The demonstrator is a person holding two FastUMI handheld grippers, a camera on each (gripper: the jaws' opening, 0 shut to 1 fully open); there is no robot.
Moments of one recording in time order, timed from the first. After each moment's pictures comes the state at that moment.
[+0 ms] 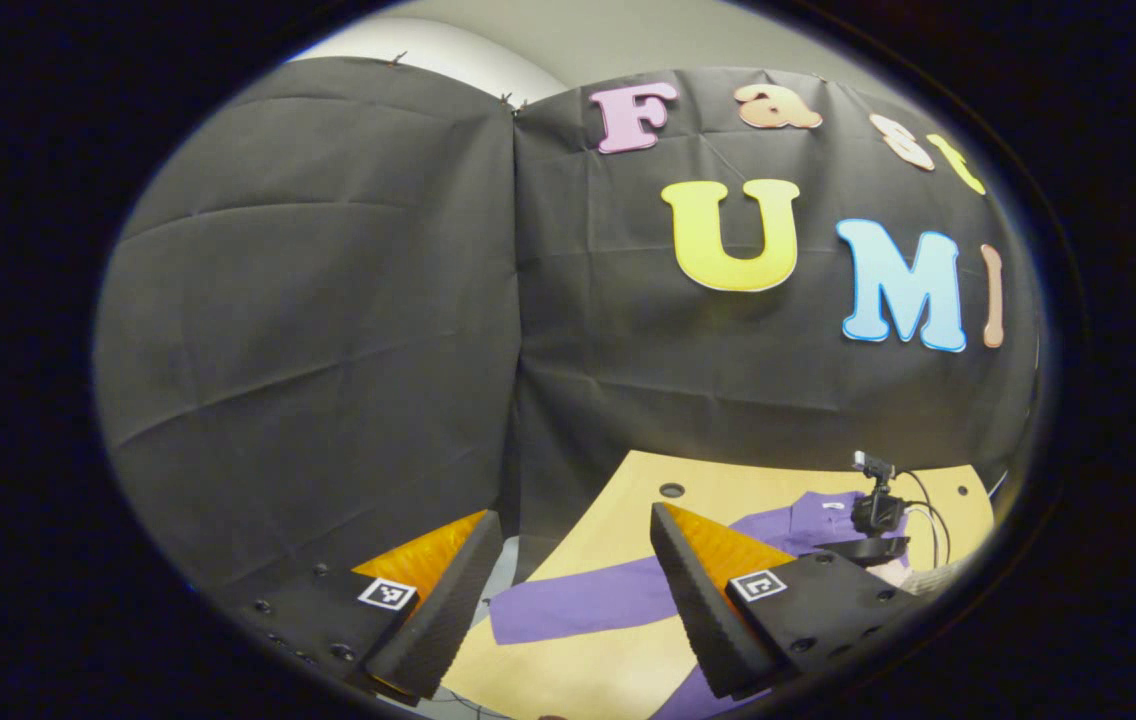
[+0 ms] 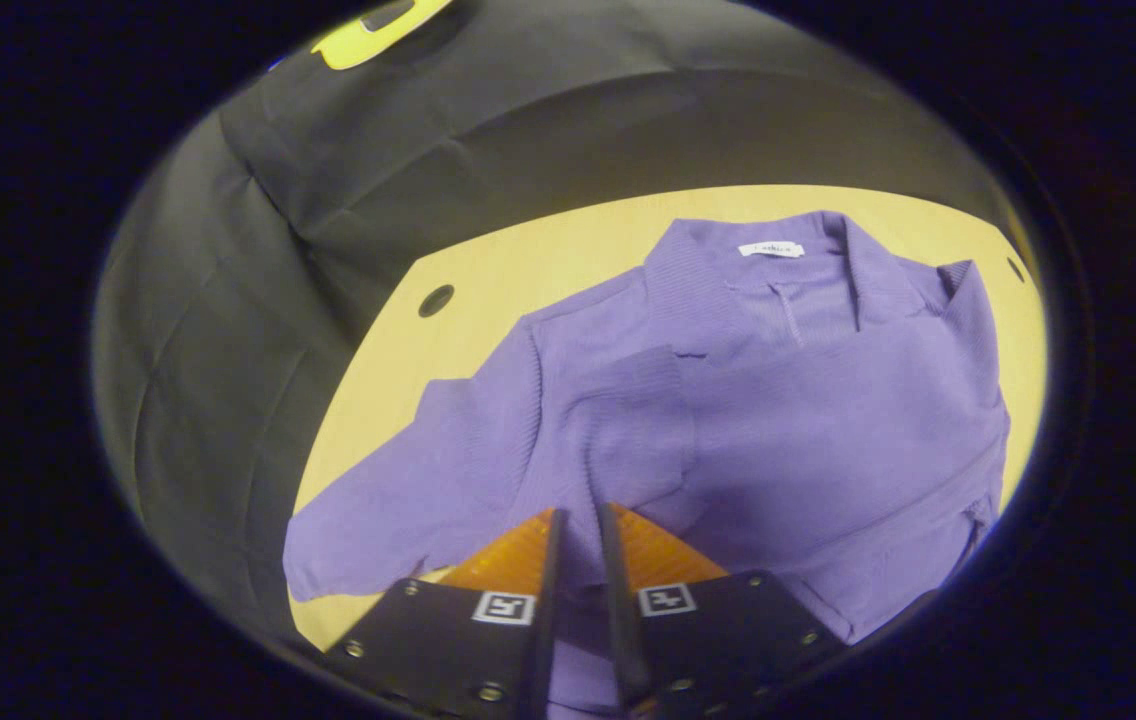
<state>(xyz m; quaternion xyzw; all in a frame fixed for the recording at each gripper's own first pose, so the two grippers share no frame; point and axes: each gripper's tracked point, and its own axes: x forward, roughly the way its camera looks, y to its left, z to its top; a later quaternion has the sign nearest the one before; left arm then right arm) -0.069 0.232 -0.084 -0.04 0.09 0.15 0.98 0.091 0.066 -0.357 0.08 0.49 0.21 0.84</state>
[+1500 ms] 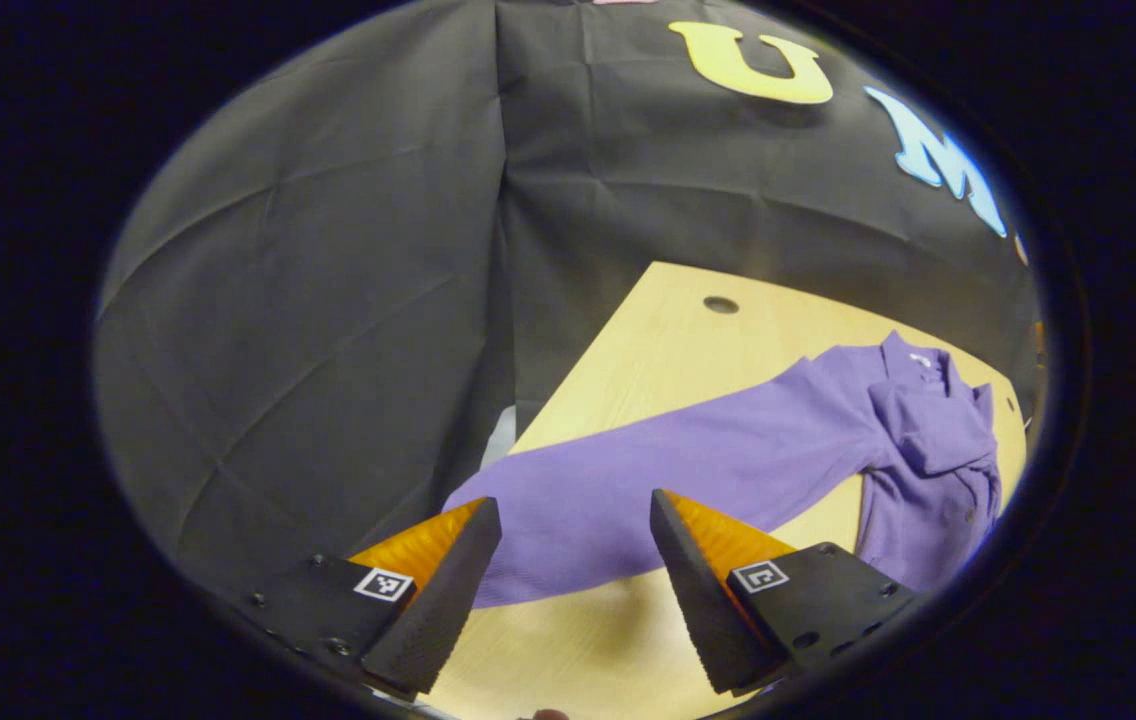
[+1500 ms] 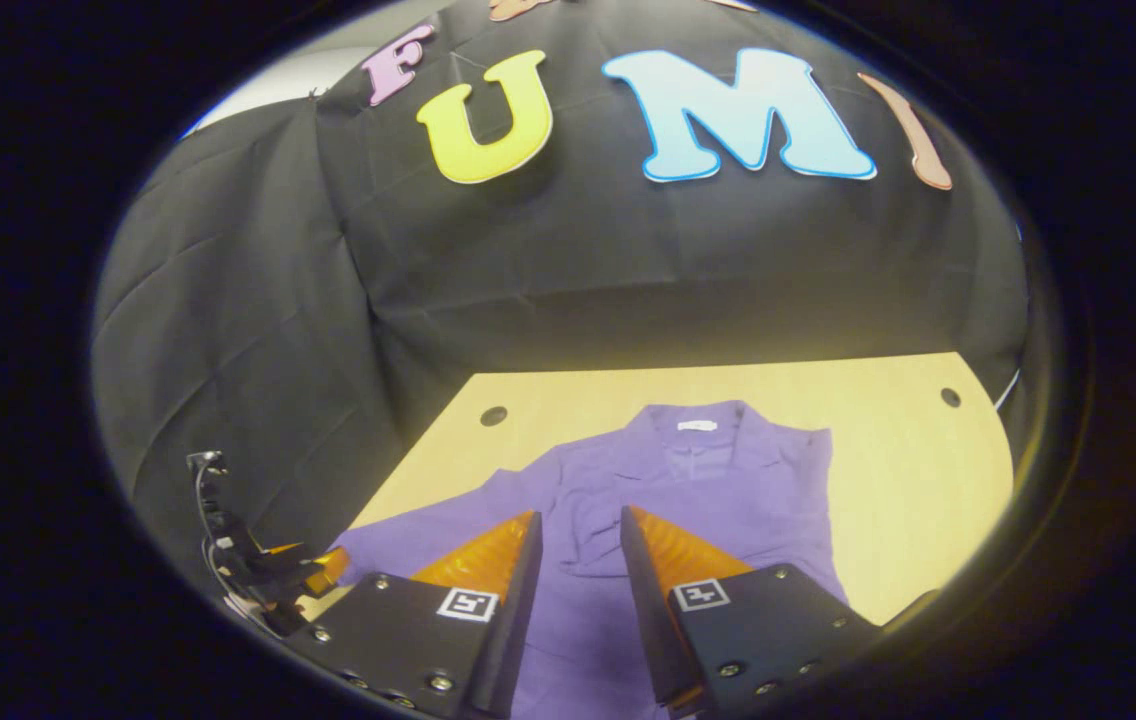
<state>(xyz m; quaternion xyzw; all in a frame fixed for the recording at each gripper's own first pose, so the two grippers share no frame) 0.031 0.287 -0.402 -0.06 0.31 0.15 0.94 0.041 -0.022 -0.156 0.03 0.30 0.22 0.93</state>
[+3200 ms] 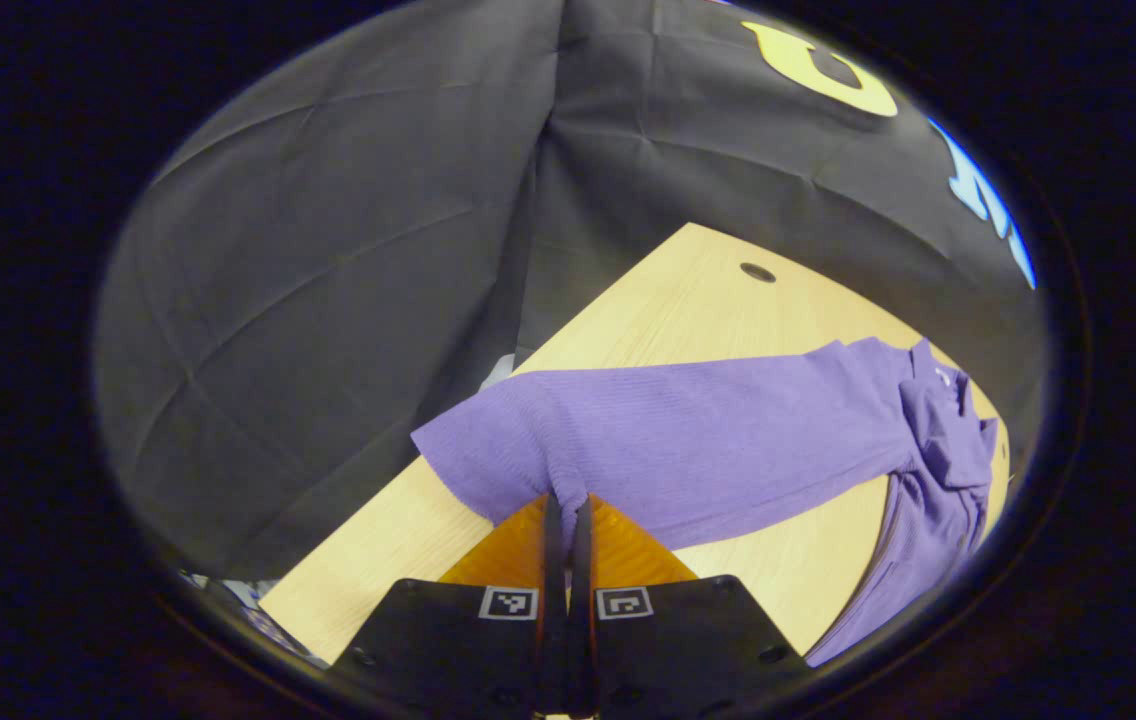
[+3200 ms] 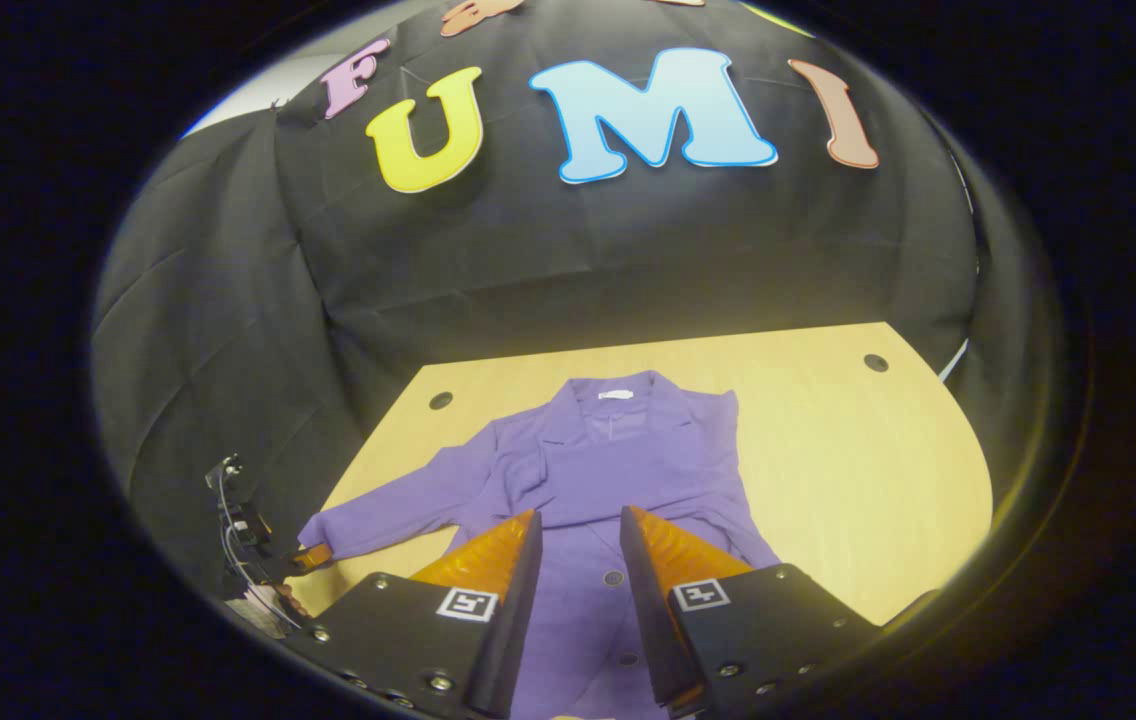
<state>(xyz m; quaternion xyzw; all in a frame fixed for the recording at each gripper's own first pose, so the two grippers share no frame) 0.029 0.280 -0.448 -0.12 0.34 0.16 0.92 0.001 -0.098 -0.158 0.05 0.32 0.16 0.93</state>
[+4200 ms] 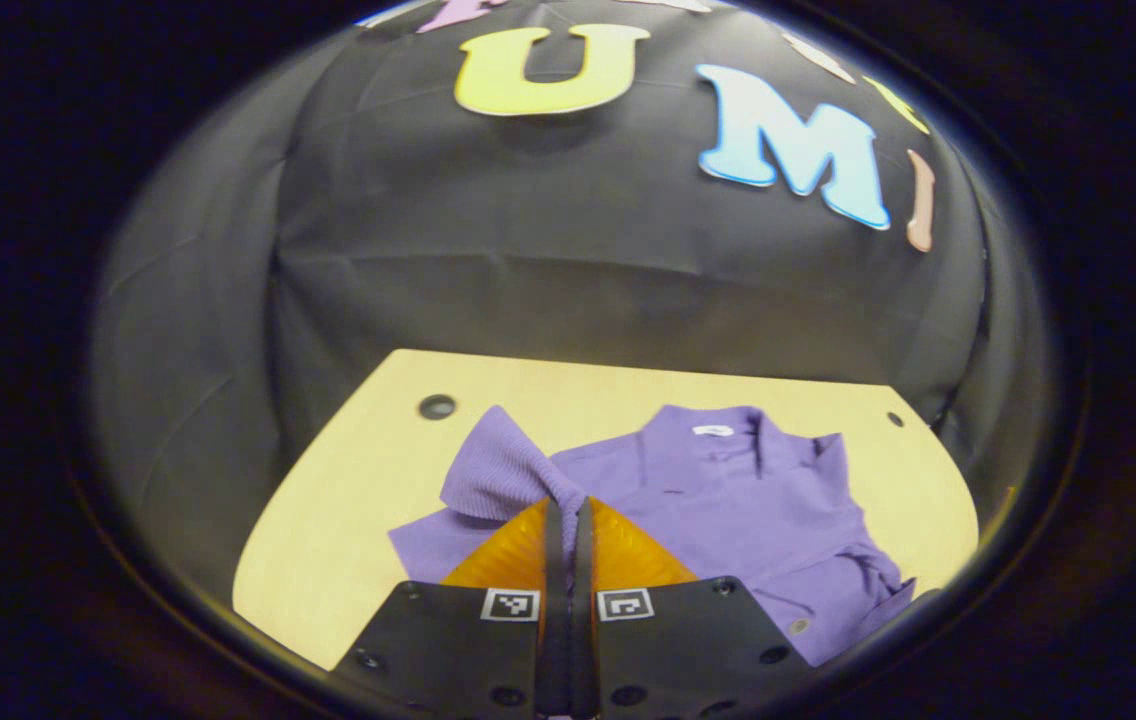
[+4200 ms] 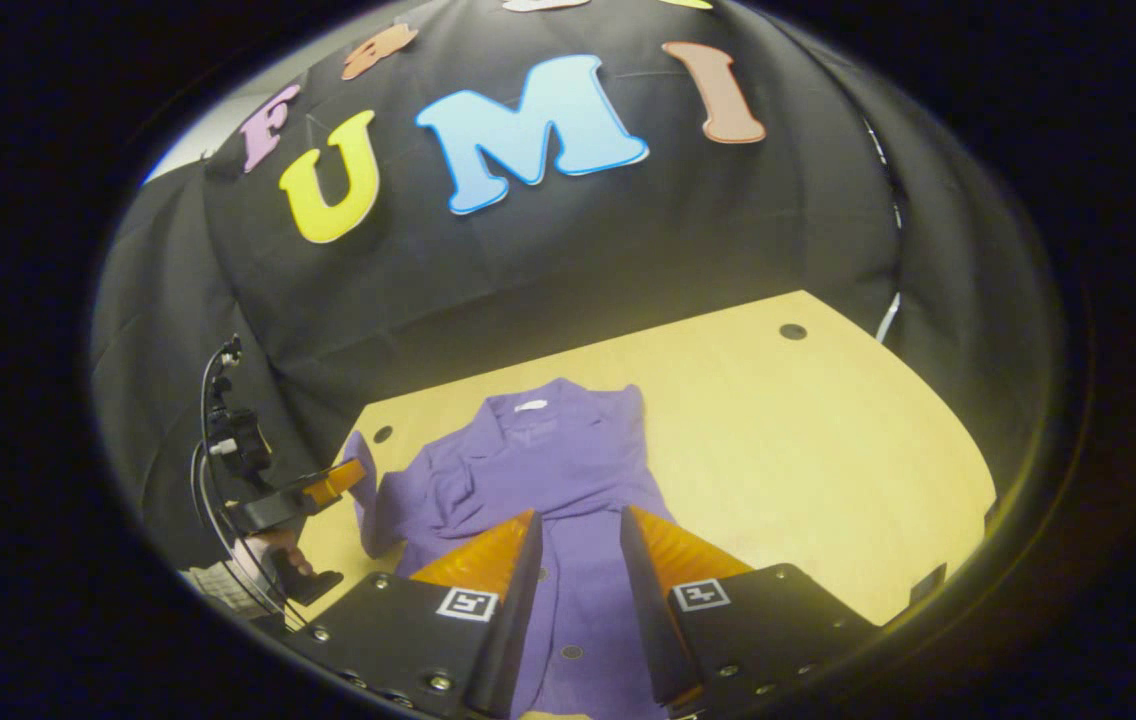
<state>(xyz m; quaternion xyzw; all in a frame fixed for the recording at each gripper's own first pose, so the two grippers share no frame) 0.188 -0.042 -0.279 -0.05 0.23 -0.11 0.97 -0.011 -0.211 -0.157 0.12 0.31 0.05 0.94</state>
